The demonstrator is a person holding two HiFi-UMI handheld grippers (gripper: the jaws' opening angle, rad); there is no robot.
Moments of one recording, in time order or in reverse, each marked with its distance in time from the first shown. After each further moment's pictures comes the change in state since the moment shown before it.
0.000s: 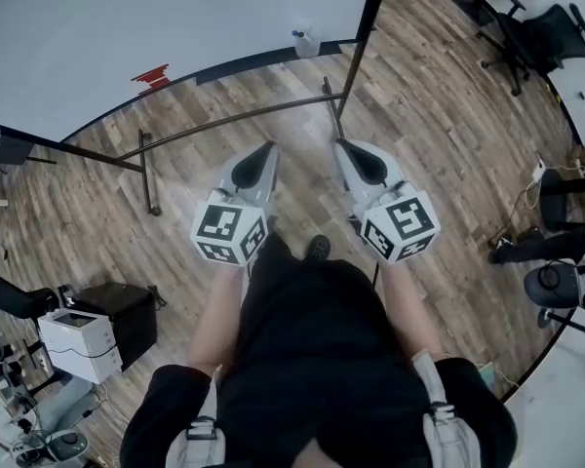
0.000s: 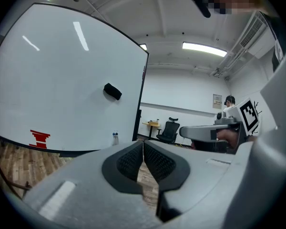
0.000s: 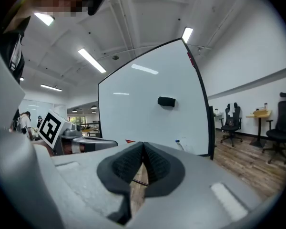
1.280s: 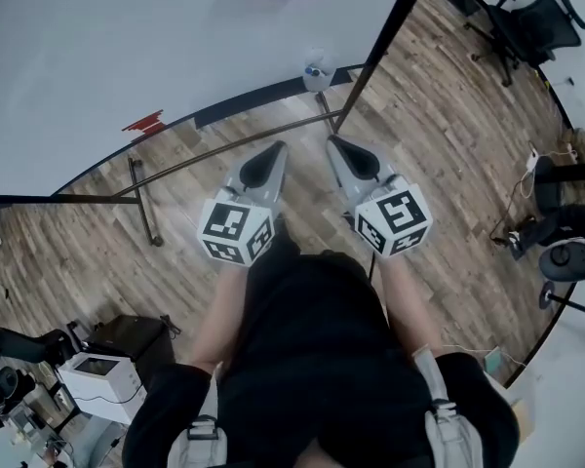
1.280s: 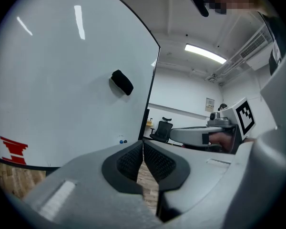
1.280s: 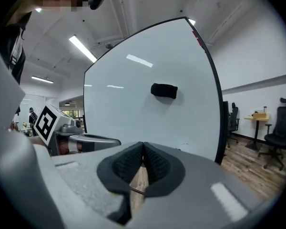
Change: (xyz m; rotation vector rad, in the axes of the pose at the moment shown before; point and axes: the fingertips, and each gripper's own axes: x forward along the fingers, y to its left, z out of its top) left arm 0.111 0.120 0.021 -0.034 0.029 -0.143; right arm 0.168 -0.051 0.011 -0.018 0.067 -0.073
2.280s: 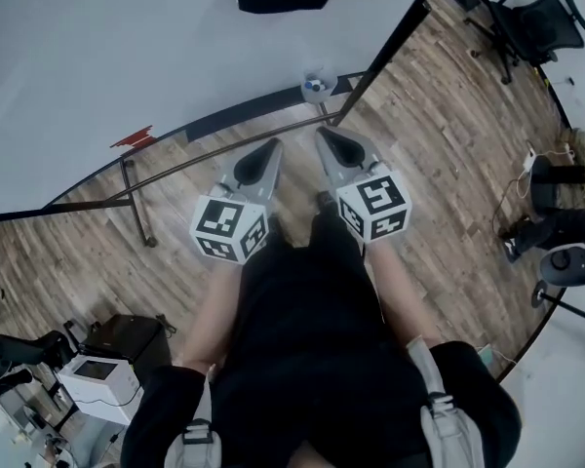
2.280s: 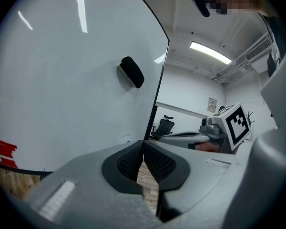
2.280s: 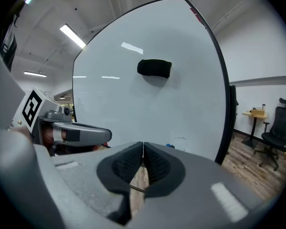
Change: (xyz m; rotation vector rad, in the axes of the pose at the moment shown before) left arm 0.054 0.041 0.000 -0.039 0.038 -0.002; right arm 0.075 -0.053 -0.026 0.002 0.120 -0.040
